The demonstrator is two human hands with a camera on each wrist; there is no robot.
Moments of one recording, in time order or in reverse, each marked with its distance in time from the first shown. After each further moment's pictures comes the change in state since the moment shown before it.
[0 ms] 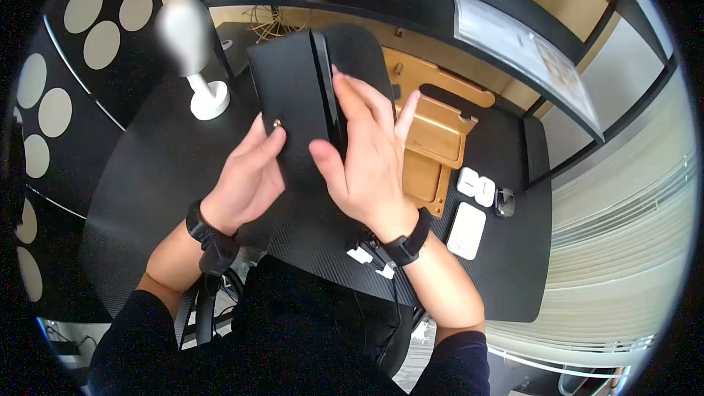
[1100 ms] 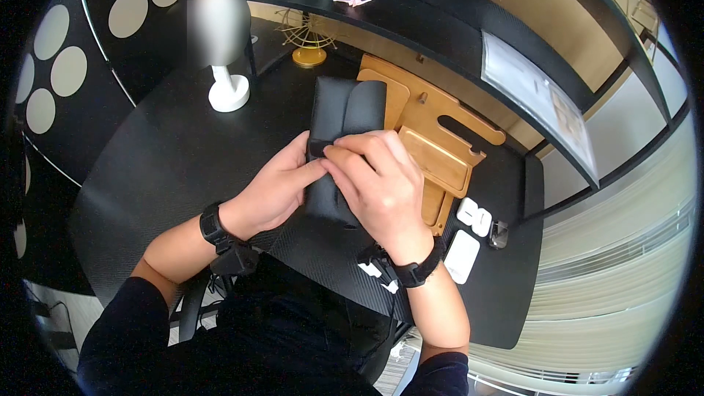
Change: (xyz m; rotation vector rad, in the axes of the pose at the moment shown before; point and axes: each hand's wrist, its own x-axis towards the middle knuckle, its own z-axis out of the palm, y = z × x) left_hand -0.005 -0.015 -0.008 0.132 0.022 -0.050; right_hand 0.015 -0.016 -0.005 -0.029 0.006 -0.310
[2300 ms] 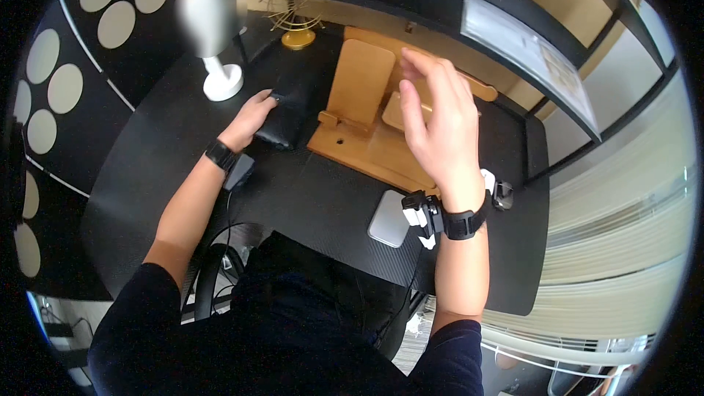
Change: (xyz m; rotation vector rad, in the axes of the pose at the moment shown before) left_hand 0.056 -0.021 -0.163 0.658 0.362 -0.122; right_hand 0.001 0.035 -0.054 -0.080 0.018 0.241
